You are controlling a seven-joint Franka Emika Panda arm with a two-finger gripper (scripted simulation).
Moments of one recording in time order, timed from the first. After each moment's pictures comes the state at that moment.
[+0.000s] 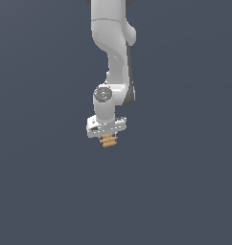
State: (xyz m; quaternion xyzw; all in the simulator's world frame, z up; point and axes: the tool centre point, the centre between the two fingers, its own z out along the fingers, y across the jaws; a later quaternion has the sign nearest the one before) arm -0.067 -0.047 0.027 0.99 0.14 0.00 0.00
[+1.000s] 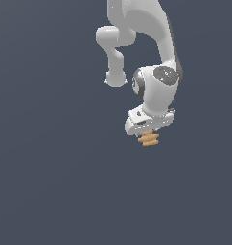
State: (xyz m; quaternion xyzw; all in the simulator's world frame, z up) arm -0.013 0.137 0.136 0.99 0.14 0.00 0.00
